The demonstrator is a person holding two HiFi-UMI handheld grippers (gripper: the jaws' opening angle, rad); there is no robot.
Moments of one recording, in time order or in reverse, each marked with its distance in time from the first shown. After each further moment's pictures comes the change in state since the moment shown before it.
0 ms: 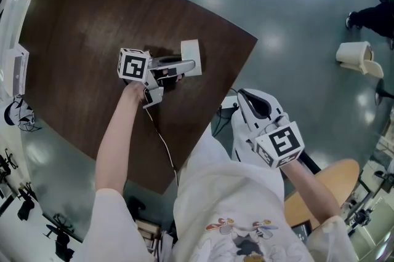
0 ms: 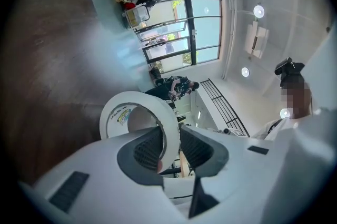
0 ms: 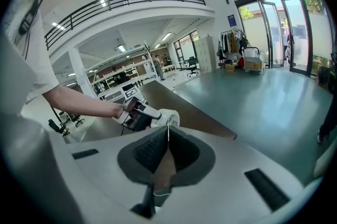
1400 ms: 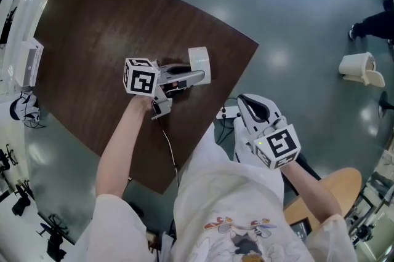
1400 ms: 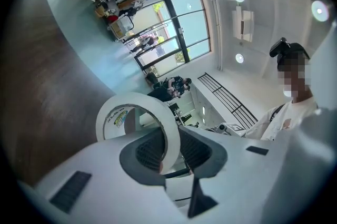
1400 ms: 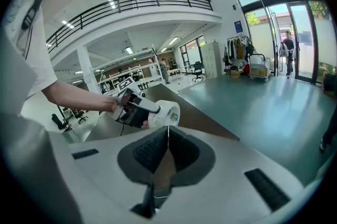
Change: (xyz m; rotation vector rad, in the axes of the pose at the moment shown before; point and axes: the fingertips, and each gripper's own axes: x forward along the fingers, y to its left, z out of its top) left arm 0.013 -0.089 -0.026 0.183 -0.032 0.042; right arm -0.040 0.025 -0.003 -0.064 -0.052 0.036
